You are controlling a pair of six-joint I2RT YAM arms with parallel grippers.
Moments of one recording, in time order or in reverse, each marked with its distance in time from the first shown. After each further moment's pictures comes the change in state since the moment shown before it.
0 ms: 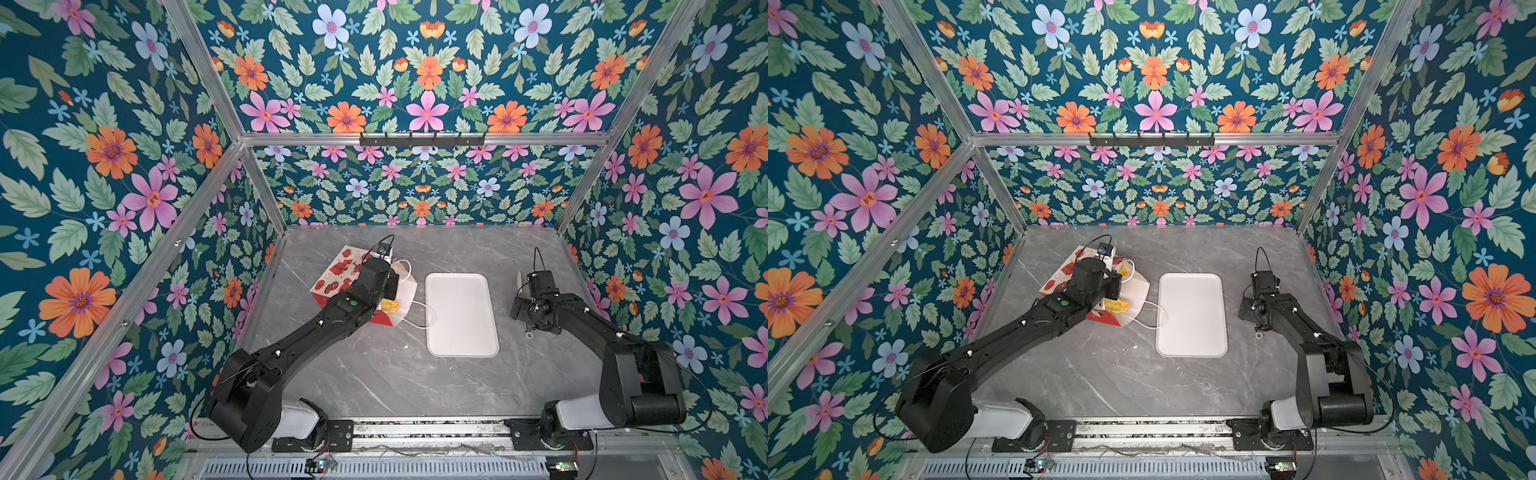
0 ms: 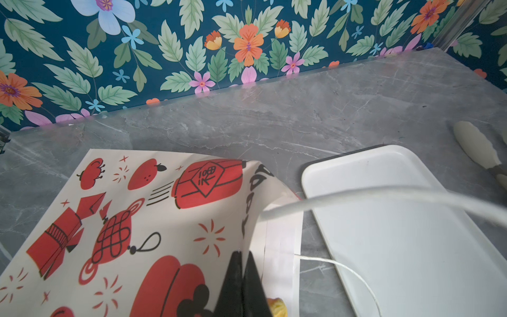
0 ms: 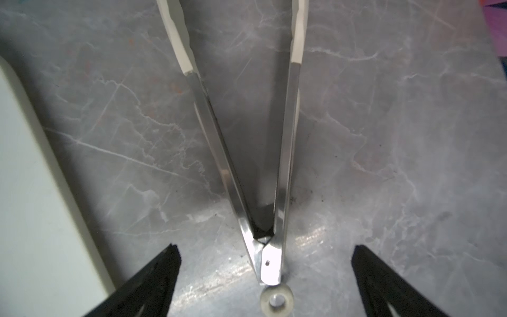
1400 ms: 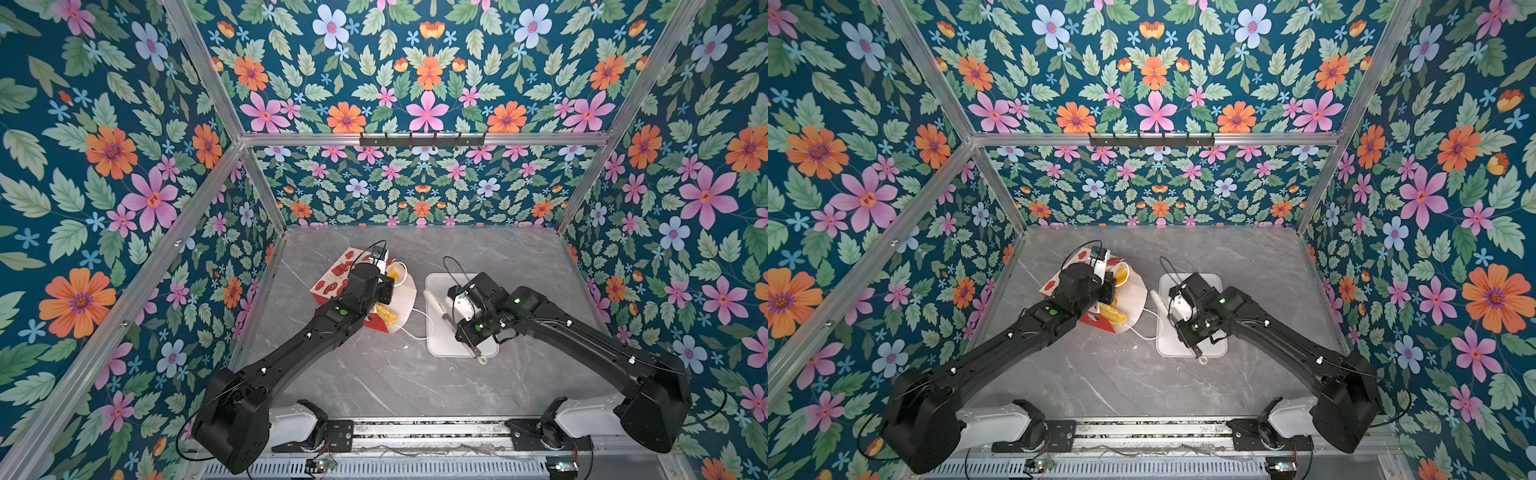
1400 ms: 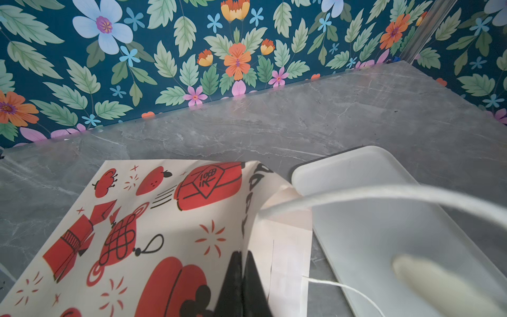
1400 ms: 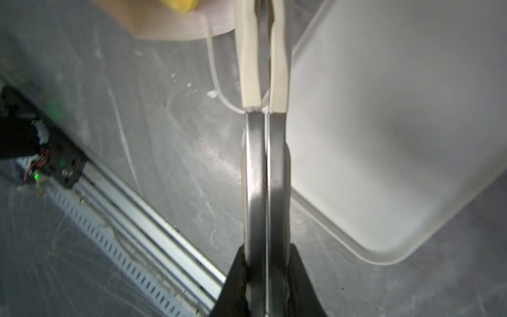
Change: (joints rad) left arm 0.018 -0.097 -0.072 0.040 0.067 0.039; right arm 0.732 -0.094 0.301 -0.413 -0.415 -0.267
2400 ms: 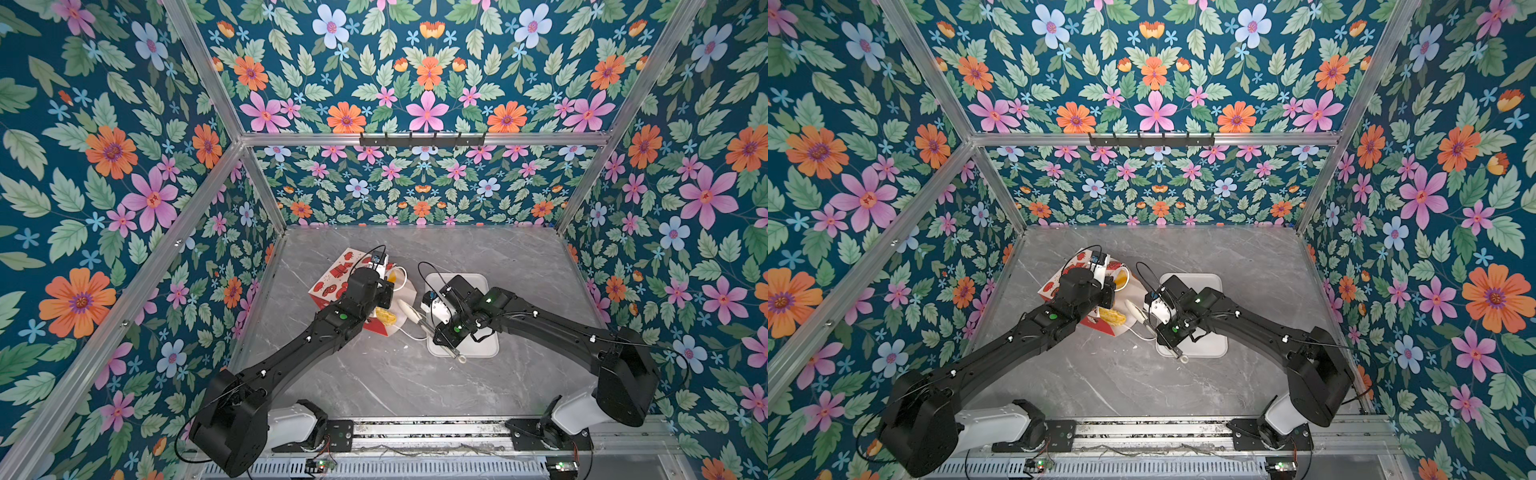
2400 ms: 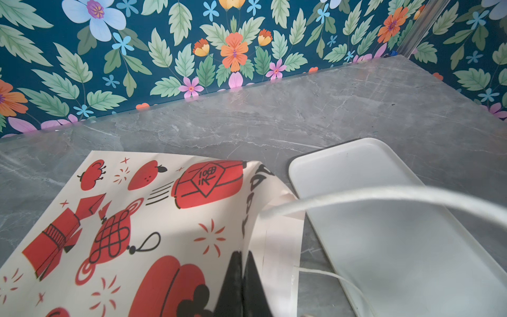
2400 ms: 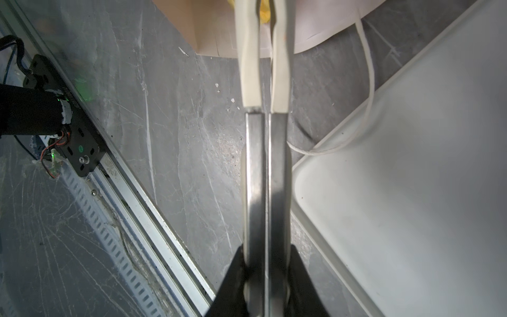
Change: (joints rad) left arm 0.000 -0.019 -0.047 0.021 0.009 -0.016; right arm 0.039 0.155 0.020 0.187 -0.070 -0.067
